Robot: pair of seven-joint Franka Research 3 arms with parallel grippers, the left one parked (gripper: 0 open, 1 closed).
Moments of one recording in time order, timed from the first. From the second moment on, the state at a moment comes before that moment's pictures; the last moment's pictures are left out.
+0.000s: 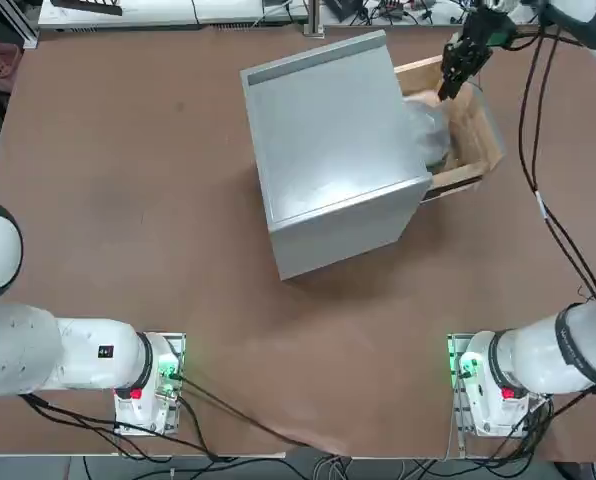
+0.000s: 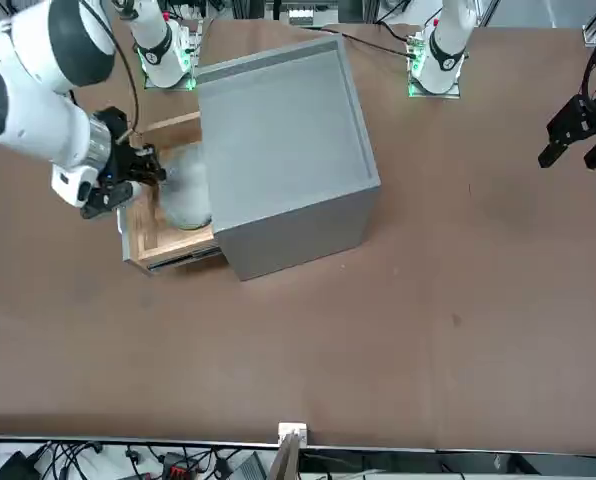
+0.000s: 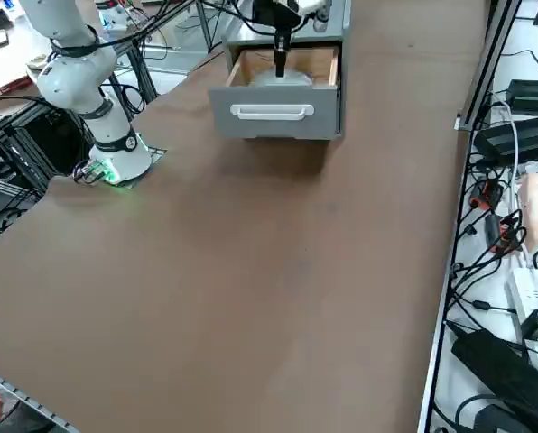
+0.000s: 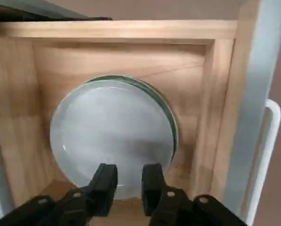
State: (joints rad) arm 0.17 0.10 0.04 -1.79 0.21 1.70 -0.12
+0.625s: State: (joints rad) arm 0.12 0.10 0.01 -1.71 0.07 1.69 -0.15
